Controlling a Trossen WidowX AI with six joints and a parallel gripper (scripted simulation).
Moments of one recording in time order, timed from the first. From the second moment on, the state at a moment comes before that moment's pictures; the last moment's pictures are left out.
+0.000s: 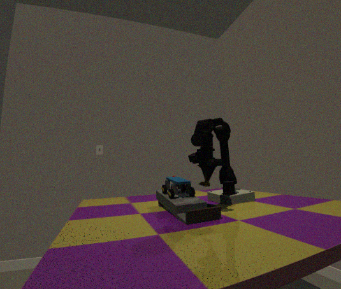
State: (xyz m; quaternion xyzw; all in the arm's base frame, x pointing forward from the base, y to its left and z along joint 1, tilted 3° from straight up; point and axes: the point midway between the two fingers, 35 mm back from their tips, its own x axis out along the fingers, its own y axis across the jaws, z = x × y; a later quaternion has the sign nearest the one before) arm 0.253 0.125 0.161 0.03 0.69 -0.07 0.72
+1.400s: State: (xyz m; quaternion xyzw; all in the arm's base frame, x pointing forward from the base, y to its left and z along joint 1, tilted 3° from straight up) arm 0.287 0.119 0.097 0.03 0.68 -0.07 0.73
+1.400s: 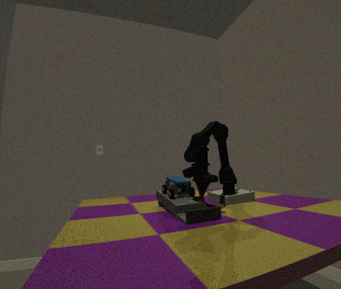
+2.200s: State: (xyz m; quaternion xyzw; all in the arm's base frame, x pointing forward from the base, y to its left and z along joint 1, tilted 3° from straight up) arm 0.288 0.097 0.102 0.03 0.68 -0.07 0.73
